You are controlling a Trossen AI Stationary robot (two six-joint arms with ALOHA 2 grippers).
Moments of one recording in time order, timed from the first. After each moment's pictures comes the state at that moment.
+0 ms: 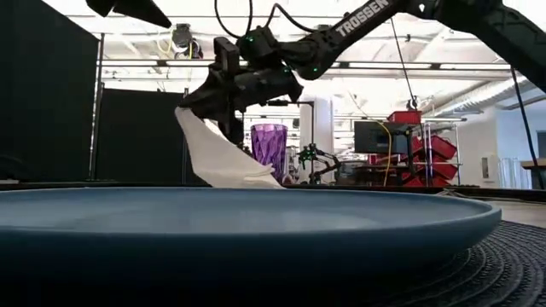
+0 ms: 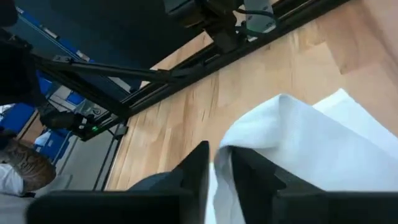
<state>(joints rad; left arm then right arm) -0.45 1.03 0.94 -0.74 -1.09 -0.08 -0.29 2.23 1.71 0.05 -0.68 0.43</state>
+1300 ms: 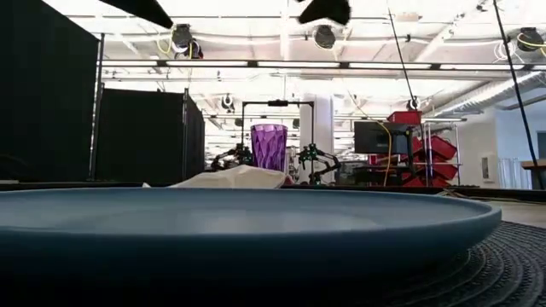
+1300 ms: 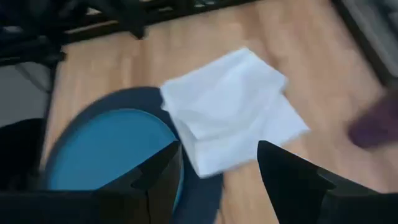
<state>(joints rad) -0.47 1.12 0.94 -0.58 -0.60 -0.06 0.00 1.49 1.58 -0.84 0.06 0.20</state>
